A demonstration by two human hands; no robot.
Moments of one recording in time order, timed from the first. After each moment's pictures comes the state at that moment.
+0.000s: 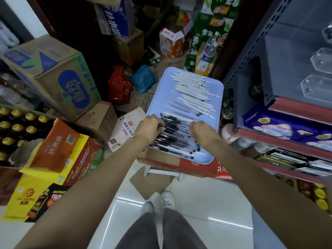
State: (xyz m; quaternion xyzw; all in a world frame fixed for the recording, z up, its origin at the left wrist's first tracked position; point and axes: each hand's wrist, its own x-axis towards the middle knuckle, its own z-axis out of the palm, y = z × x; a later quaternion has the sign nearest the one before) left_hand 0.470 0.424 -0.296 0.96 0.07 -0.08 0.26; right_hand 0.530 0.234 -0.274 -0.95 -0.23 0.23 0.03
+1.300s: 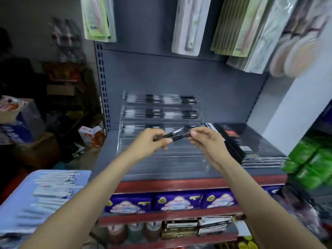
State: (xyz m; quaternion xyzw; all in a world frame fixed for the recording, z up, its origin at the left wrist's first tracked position) left_hand 0.645 0.002 -0.051 0.84 -0.21 0.02 0.50; right_hand 0.636 -0.202 -0.046 -0.68 -0.07 -0.06 0.72
